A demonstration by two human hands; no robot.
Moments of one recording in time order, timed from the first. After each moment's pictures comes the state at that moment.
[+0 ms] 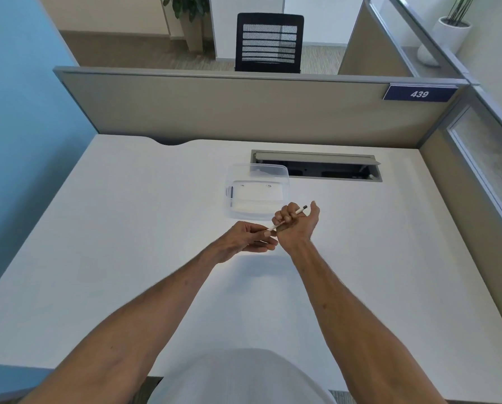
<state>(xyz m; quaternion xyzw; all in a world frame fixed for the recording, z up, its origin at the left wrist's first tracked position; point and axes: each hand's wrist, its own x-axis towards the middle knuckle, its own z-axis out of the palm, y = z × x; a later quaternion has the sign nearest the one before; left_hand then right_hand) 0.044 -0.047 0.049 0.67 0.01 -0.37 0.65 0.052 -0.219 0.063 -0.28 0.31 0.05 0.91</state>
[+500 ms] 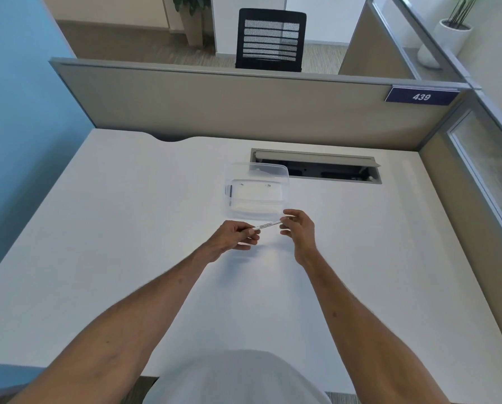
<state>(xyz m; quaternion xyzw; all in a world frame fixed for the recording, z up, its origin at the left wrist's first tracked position) 0.049 -0.027 0.039 0.74 0.05 -0.30 0.60 0.040 -0.242 0.039 -0.66 0.26 0.05 0.70</state>
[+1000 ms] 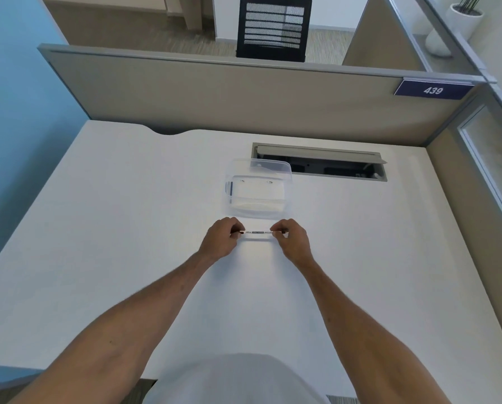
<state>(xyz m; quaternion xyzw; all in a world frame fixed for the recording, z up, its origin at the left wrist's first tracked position) 0.057 -0.015 0.018 0.92 -0.01 -0.17 0.35 0.039 -0.235 0.016 -0.88 0.12 0.09 0.45</state>
